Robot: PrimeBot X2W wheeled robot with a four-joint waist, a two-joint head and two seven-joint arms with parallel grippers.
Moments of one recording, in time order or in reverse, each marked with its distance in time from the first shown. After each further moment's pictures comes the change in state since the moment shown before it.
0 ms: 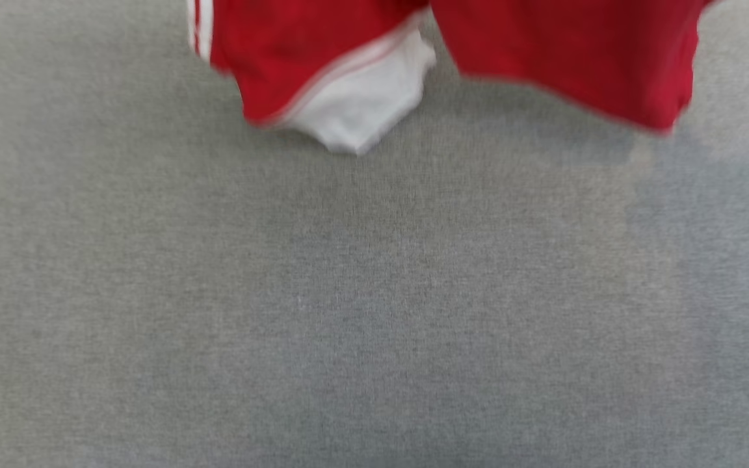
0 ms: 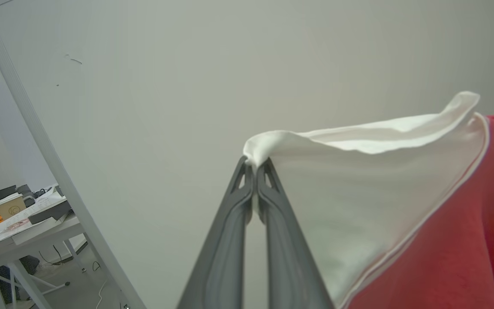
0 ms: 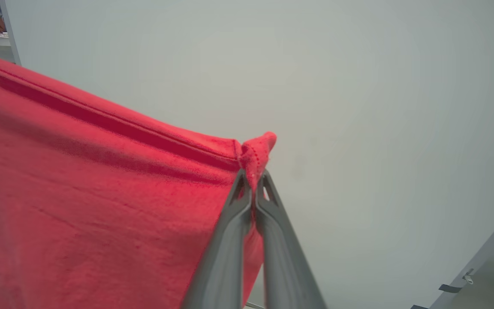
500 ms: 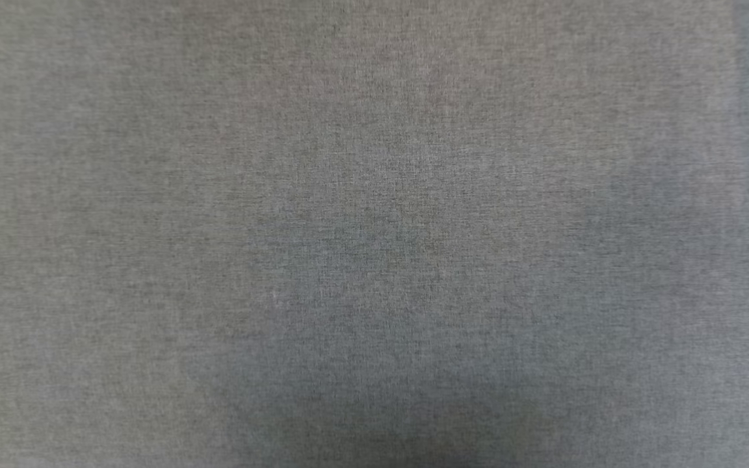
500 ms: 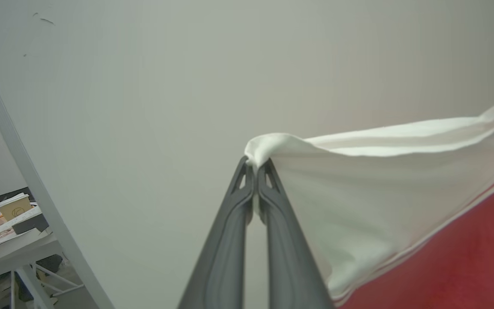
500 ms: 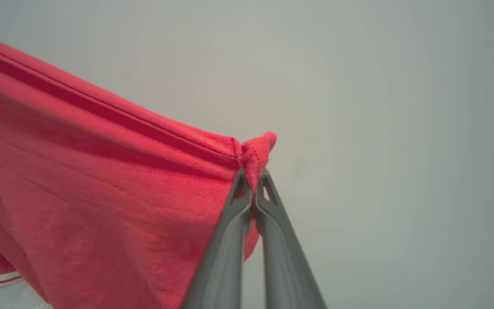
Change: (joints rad) left arm -0.619 -0.149 -0.124 0.576 0.179 -0.120 -0.179; right arm -0.547 0.091 0.161 0.477 -0.152 0.001 -0.262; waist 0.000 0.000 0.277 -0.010
